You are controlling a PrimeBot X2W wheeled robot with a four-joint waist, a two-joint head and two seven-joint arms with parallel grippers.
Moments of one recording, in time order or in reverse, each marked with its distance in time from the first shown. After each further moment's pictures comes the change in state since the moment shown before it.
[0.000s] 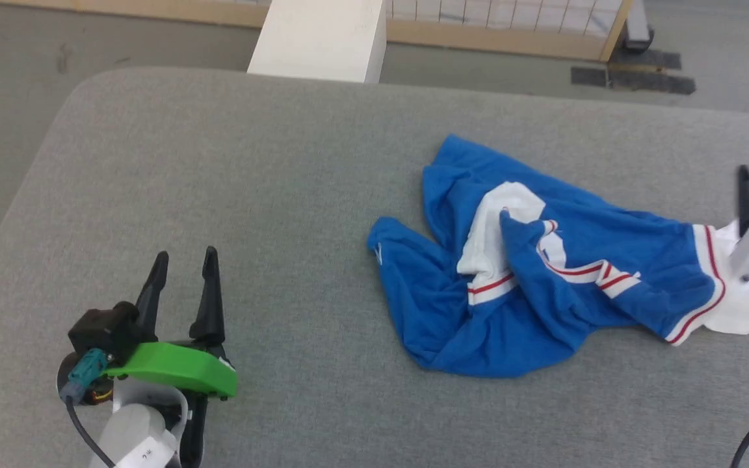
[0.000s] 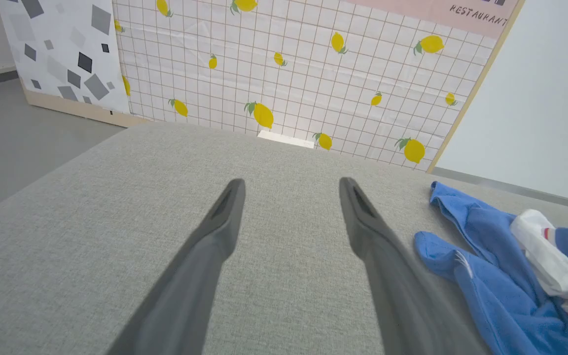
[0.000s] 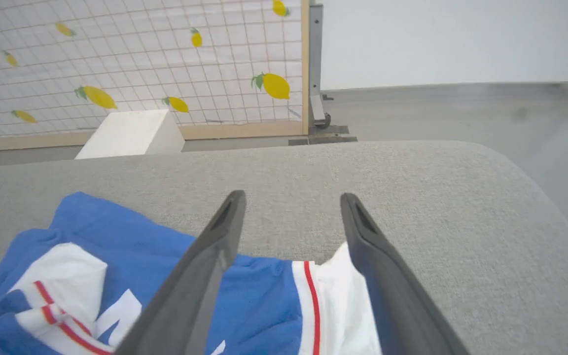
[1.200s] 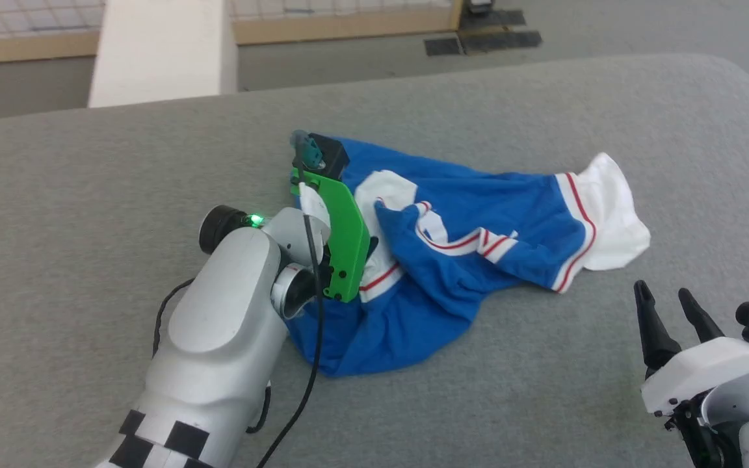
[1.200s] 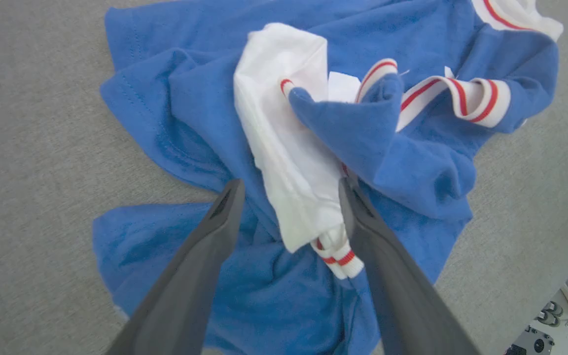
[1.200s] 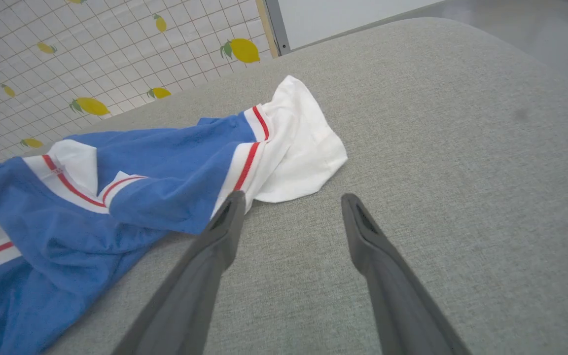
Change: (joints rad) left arm -0.547 -0.059 -0.376 0.300 -0.085 -0.033 0.999; right arm 0.418 0.120 0.187 -0.214 0.239 0.000 -0.209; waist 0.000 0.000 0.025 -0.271
